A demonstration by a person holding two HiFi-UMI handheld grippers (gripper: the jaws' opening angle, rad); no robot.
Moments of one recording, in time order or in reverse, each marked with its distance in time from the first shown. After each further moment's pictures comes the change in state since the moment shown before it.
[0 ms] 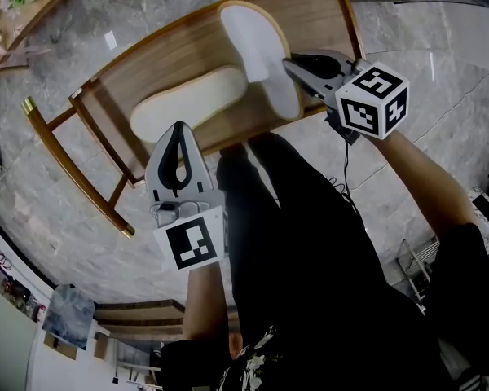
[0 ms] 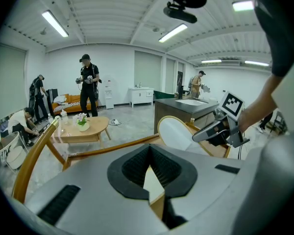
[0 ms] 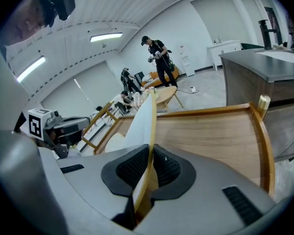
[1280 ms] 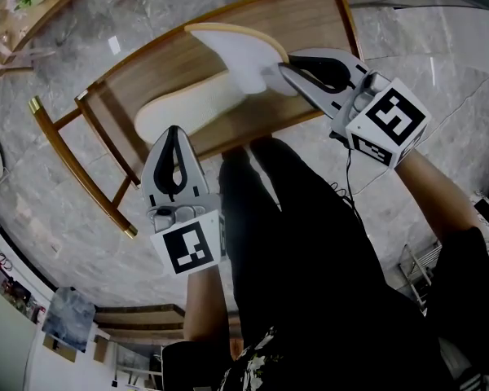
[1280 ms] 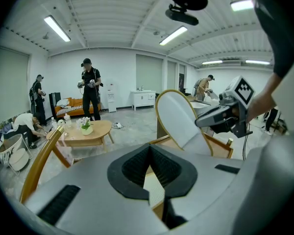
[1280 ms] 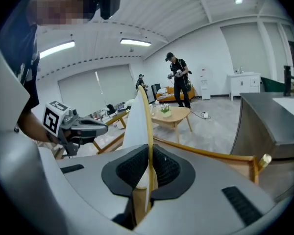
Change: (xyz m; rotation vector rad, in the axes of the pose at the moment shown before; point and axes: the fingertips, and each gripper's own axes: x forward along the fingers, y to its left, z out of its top) left arm -0.010 0.008 0.012 0.009 -0.038 0.032; right arm -0.032 0.055 0.061 -0.303 -0.162 0.047
